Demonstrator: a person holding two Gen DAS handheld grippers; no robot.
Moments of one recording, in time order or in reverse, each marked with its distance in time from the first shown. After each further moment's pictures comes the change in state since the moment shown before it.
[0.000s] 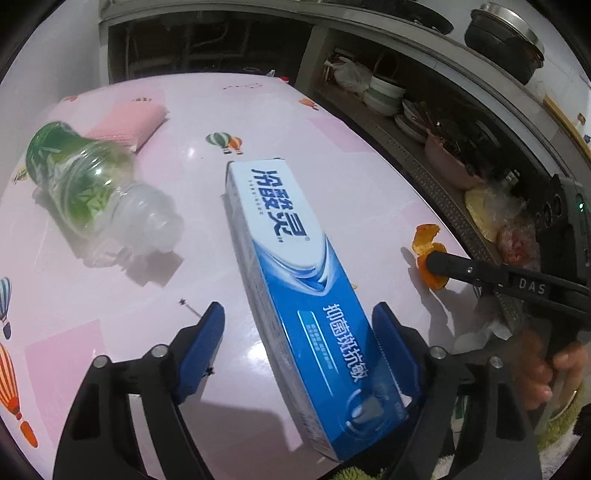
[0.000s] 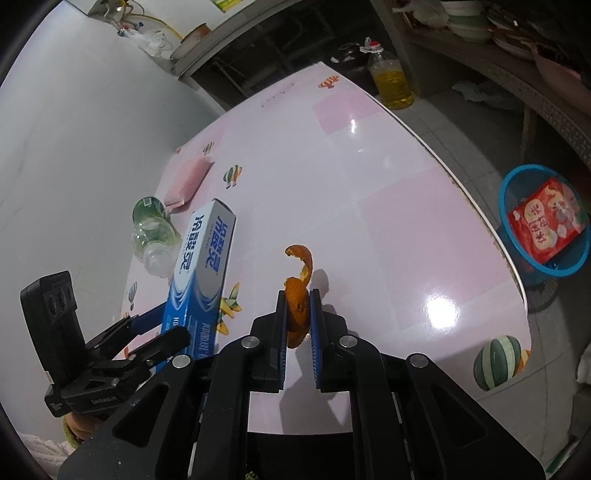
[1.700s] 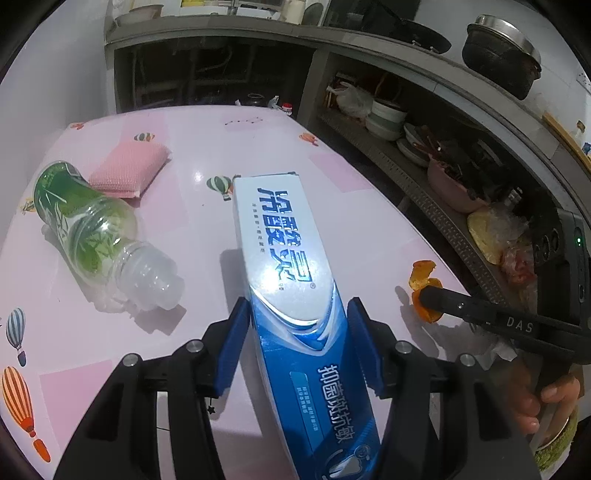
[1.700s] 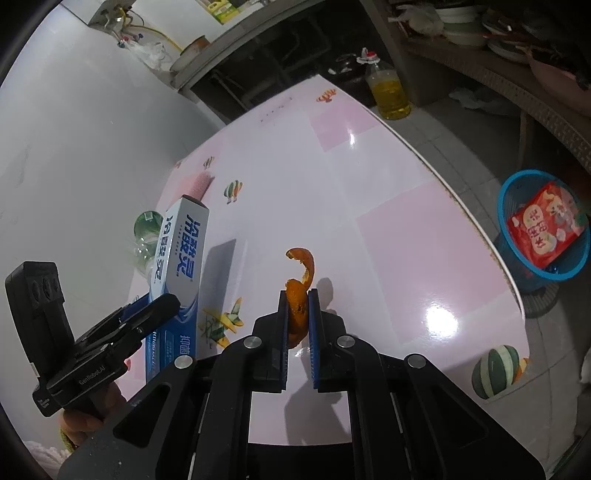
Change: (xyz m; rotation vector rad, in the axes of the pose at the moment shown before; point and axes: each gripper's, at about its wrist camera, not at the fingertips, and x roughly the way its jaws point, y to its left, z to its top) left arm -0.010 -0.013 0.021 0.020 -0.106 0.034; right arm -0.005 0.000 0.004 0.012 -0.050 0.006
